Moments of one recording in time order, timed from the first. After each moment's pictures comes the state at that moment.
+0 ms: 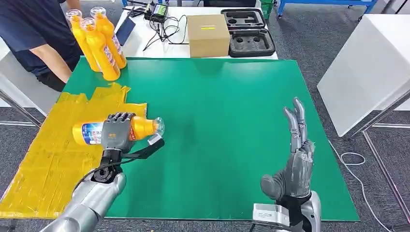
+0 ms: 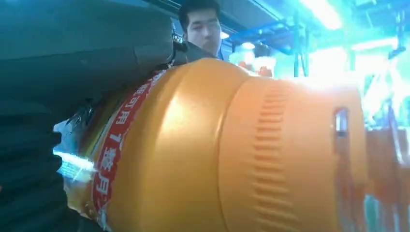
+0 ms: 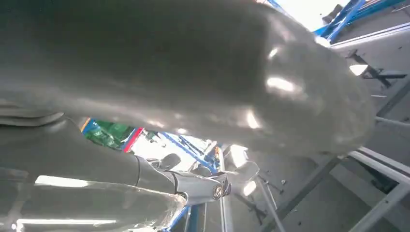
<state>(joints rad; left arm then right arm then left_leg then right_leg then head) -0.53 -0.07 -0.22 -0.52 -1.57 0.70 0.19 0.14 -0.02 0.40 -1.99 0.59 -0.52 -0.37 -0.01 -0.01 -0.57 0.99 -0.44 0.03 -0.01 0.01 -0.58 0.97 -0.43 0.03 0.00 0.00</state>
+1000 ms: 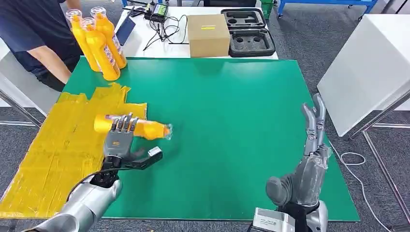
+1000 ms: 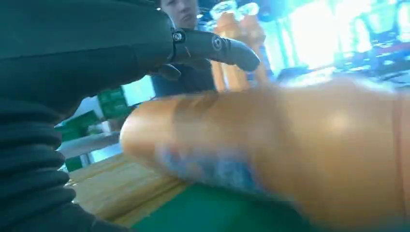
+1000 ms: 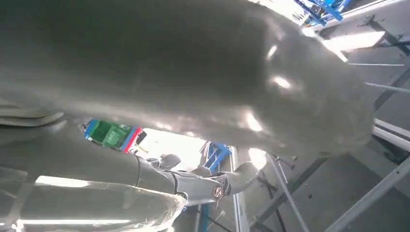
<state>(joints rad) -0.59 -0.05 -0.33 -0.33 -1.57 0.63 0.20 0.19 0.08 0.40 -2.12 0.74 -0.50 -0.27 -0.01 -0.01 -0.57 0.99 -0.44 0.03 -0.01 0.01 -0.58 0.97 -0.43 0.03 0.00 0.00</state>
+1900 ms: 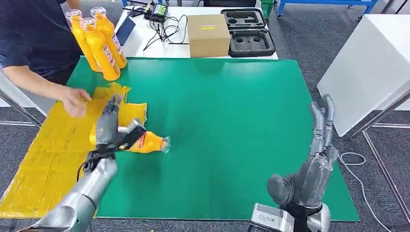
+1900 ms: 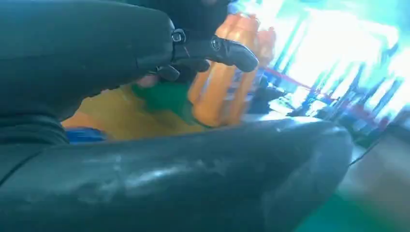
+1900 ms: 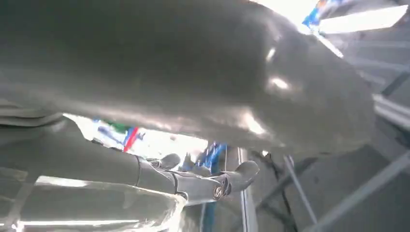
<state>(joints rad) -0.62 -0.12 0.04 -0.47 -0.83 0.49 -0.45 0.19 0.10 0.39 -2.13 0.83 -0.57 -0.22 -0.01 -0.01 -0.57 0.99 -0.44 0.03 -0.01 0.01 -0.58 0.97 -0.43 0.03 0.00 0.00</state>
